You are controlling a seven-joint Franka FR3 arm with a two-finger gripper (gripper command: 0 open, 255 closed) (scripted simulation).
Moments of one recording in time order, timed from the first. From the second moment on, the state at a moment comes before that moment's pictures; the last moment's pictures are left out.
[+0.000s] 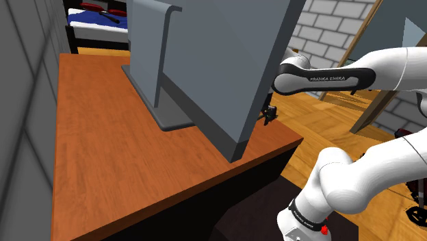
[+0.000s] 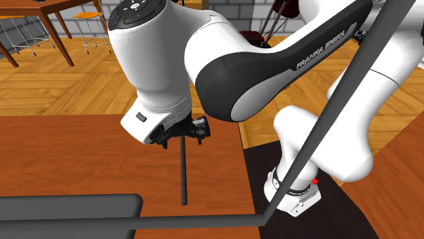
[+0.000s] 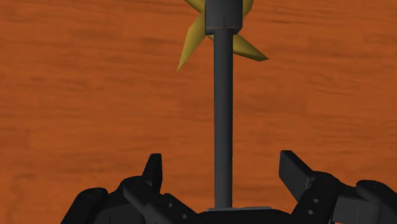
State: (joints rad) arm 0.26 -0.59 -0.32 -2.48 -0.42 1.80 -1.30
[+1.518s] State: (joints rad) arm 0.26 -0.61 -0.30 -2.38 -0.40 1.69 -1.32
